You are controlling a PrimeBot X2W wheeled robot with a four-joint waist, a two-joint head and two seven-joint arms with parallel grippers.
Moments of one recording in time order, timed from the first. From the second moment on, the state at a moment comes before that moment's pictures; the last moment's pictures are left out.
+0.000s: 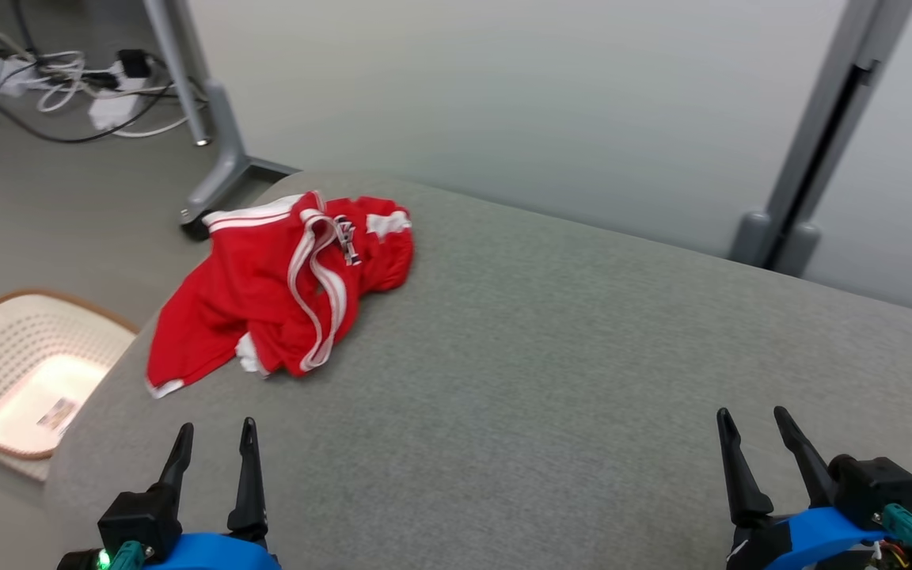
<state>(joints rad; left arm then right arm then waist) 0.04 0.17 -0.17 0.19 -0.30 0.06 -0.16 -0.02 -0.05 -0.04 0.24 0.16 0.13 -0.15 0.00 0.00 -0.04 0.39</state>
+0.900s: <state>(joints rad) -0.03 0.20 -0.11 0.05 -0.40 0.06 -0.10 -0.03 -0.05 -0.03 0.25 0.16 0.13 -0.15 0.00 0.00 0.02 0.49</state>
